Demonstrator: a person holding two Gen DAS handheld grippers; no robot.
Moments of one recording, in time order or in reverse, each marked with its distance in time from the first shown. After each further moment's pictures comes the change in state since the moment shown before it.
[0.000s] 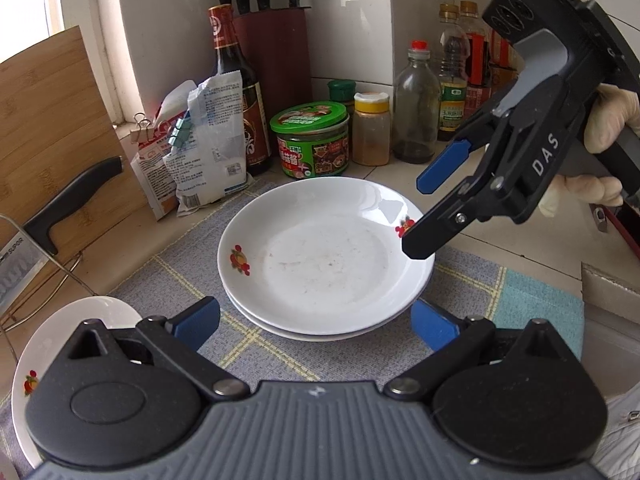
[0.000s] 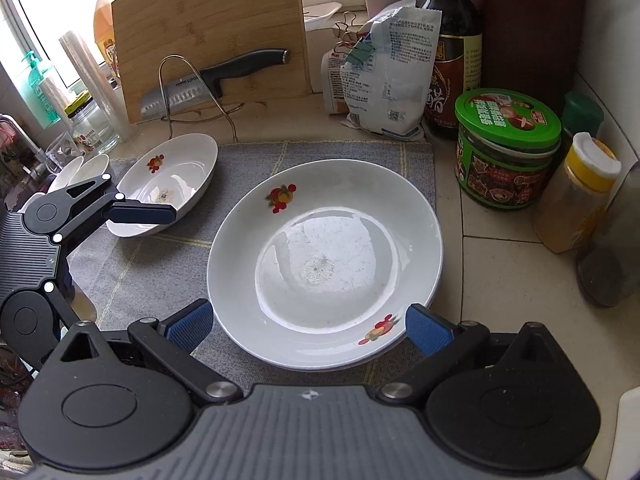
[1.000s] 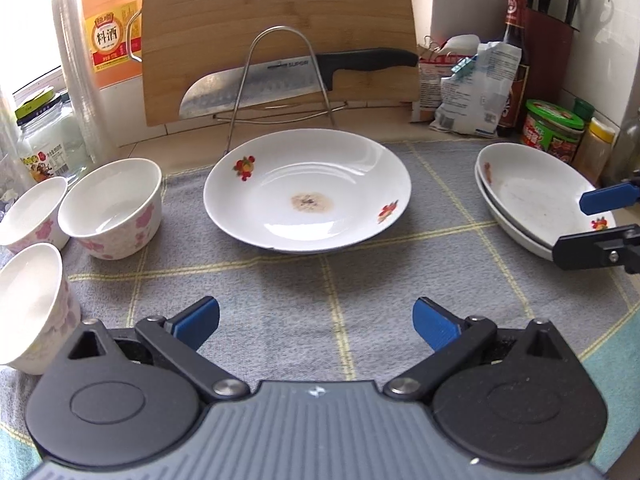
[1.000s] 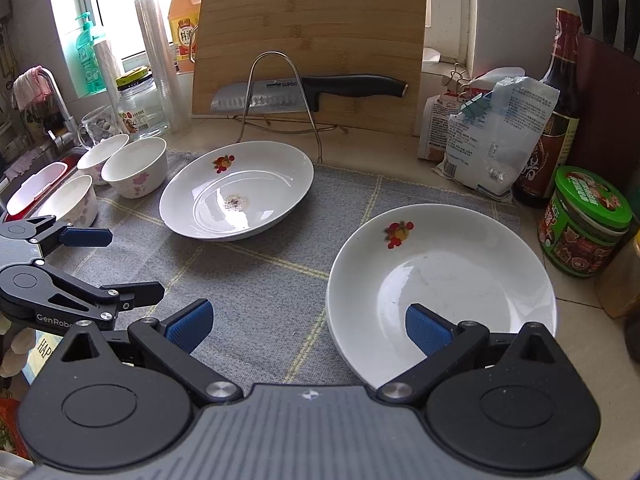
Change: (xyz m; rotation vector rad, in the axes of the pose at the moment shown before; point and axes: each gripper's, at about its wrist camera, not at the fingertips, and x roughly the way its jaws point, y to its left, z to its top) left arm -0.081 0.032 -0.099 -0.543 0.118 0.488; right arm 0.028 0.104 -0.011 -0.179 -0.119 -0.019
